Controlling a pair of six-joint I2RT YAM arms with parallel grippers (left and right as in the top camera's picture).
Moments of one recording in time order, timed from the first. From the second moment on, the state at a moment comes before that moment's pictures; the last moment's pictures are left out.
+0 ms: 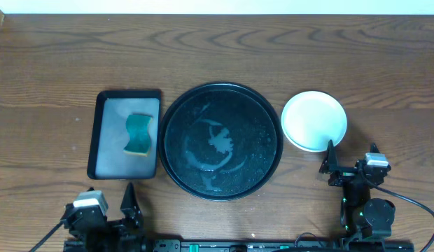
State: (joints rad) left arm 0.06 0.01 0.76 -1.06 0.01 -0.13; right arm 0.01 0.01 0.01 -0.06 0.06 0.07
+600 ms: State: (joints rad) left arm 0.02 0.01 0.50 -0.17 0.15 -0.22; right arm 0.01 0.01 0.01 -0.07 0.06 0.07
